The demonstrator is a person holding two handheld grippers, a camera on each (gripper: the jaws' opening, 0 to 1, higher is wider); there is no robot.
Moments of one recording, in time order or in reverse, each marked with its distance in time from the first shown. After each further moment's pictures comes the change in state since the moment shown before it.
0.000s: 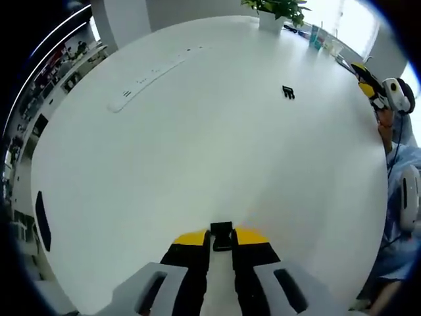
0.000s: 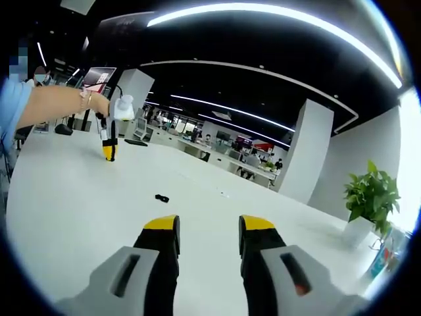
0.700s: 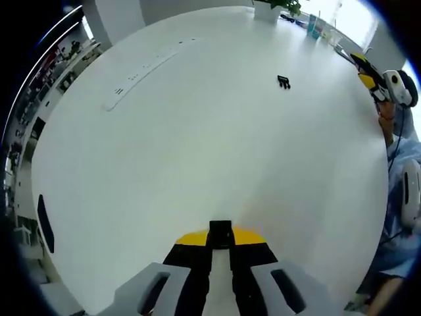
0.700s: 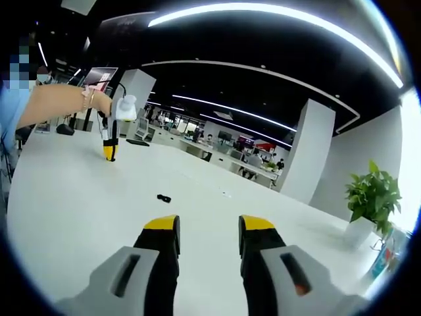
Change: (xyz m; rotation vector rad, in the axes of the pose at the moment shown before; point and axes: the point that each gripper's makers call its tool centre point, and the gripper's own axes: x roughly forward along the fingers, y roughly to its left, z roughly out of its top) left arm -0.001 -0.009 -0.006 0.026 0.063 0.013; right arm 0.001 0.002 0.001 0.001 -0.002 0.010
